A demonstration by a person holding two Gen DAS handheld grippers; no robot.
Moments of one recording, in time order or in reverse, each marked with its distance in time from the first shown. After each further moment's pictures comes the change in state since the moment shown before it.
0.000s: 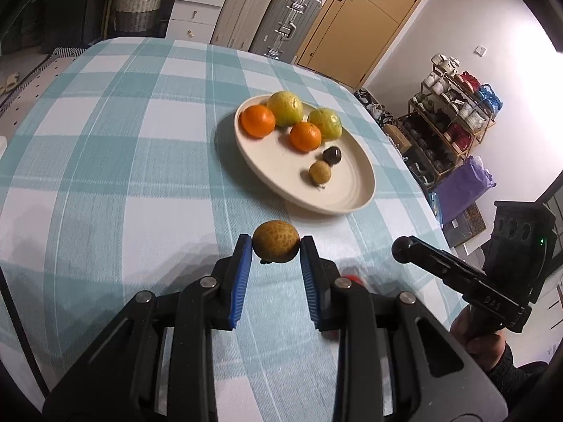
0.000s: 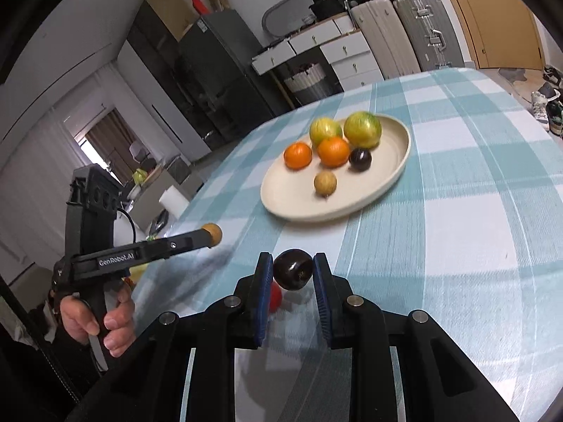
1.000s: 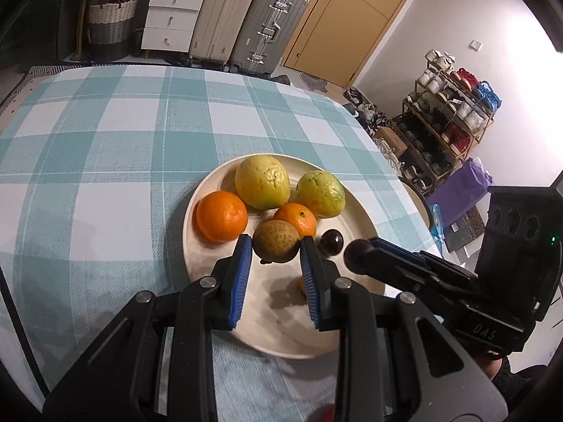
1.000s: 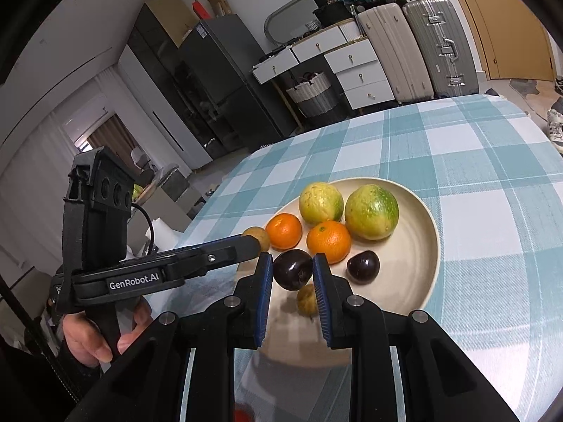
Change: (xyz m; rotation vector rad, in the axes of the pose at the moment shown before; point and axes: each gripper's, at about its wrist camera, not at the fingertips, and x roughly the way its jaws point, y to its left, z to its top) left arm 0.098 -0.017 0.114 0.051 0.015 -0.031; right arm 0.076 -0.024 0.099 -0.020 -0.001 0.016
